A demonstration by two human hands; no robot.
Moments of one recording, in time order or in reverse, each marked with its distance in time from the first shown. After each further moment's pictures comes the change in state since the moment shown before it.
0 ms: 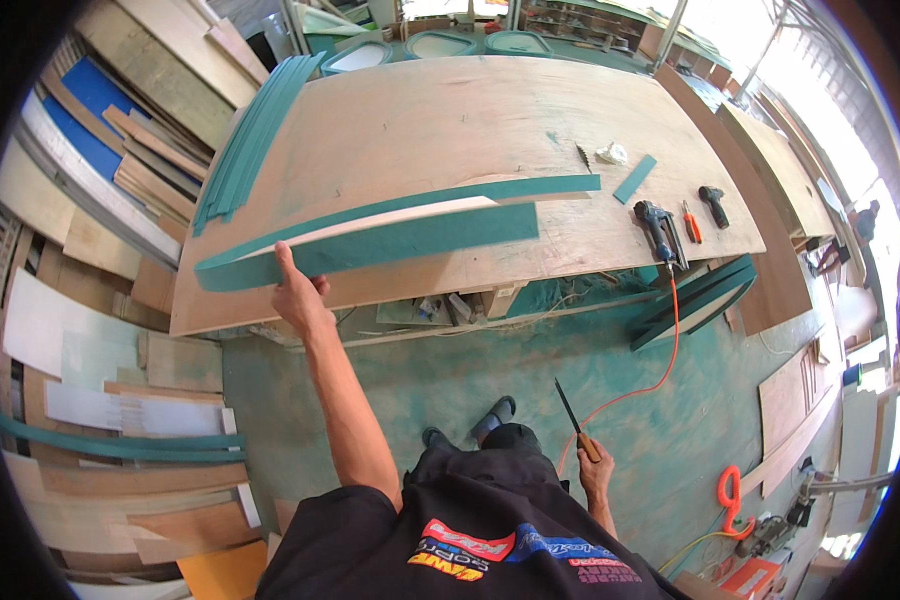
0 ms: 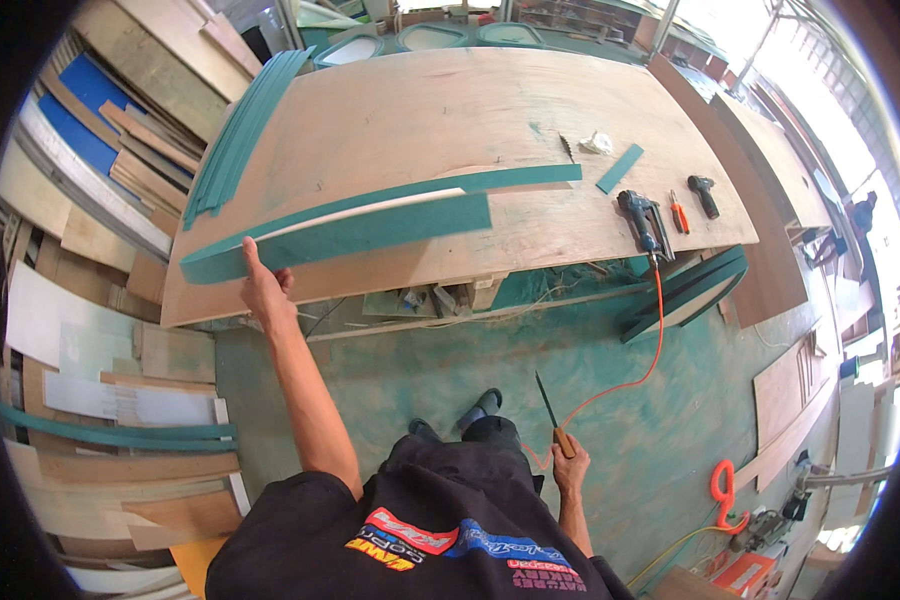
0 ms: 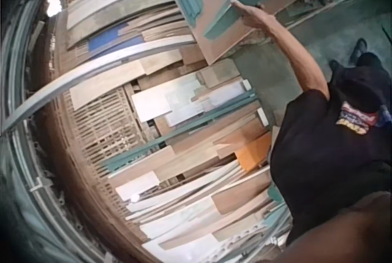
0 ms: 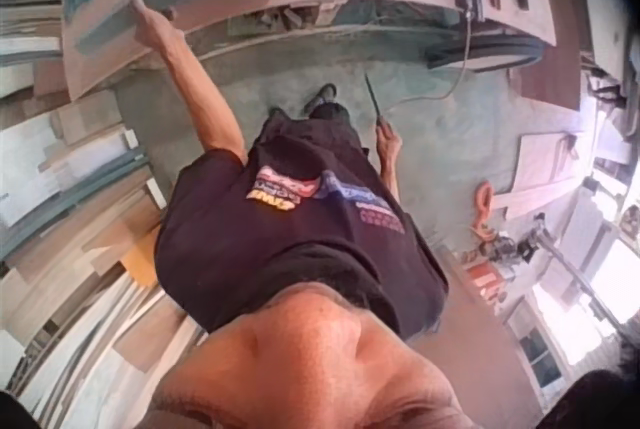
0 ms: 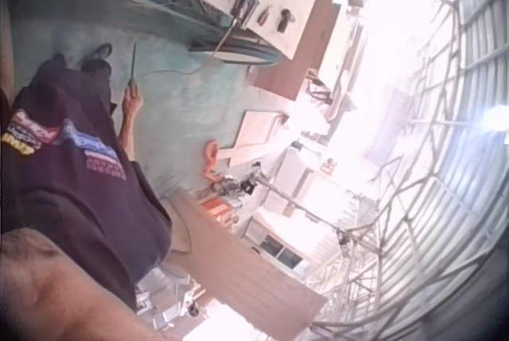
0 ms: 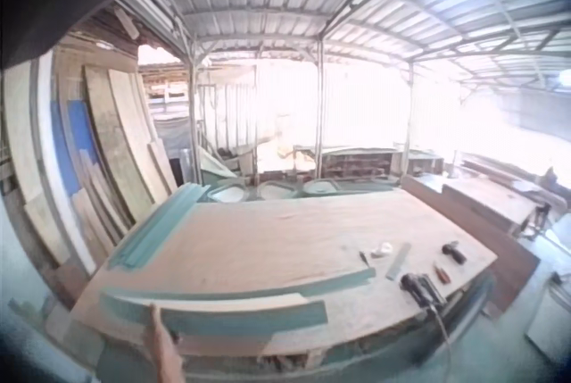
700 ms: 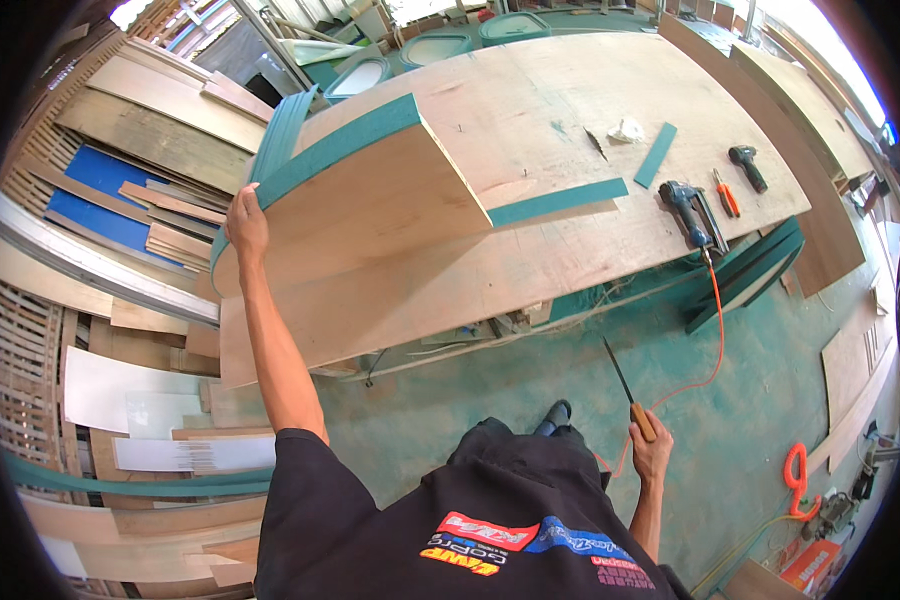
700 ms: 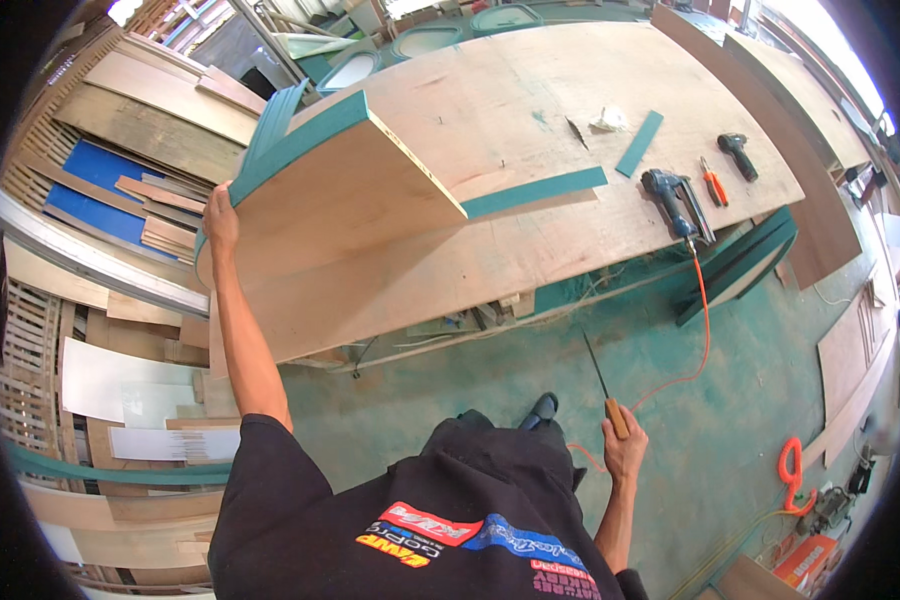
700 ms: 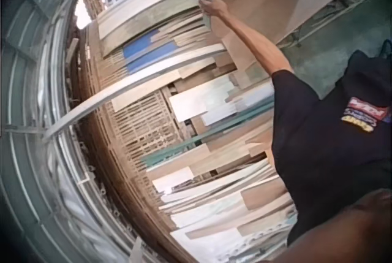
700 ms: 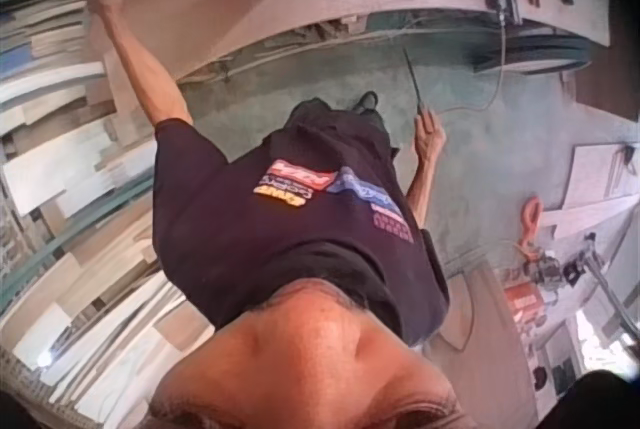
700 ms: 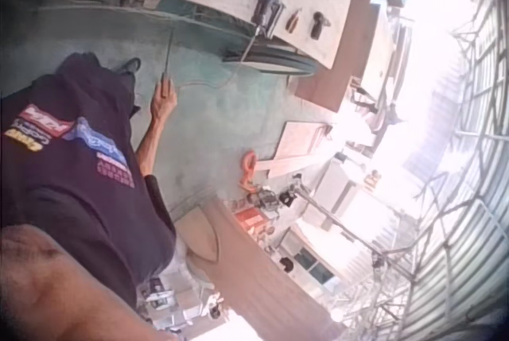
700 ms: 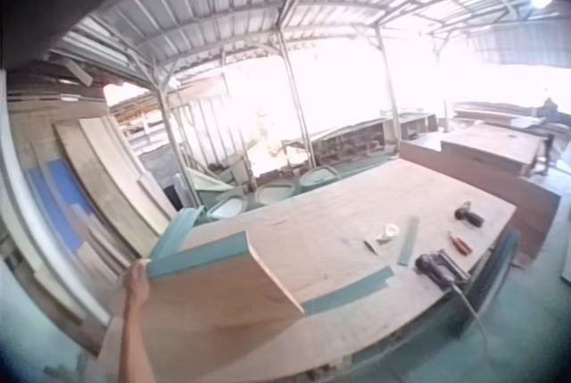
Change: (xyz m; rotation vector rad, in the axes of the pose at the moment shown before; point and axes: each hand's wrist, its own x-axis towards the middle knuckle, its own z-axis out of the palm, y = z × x) left_hand 0.187 0.100 0.168 0.940 -0.323 1.190; right_hand 0.093 -0.107 -0.034 0.024 0.035 -0.078
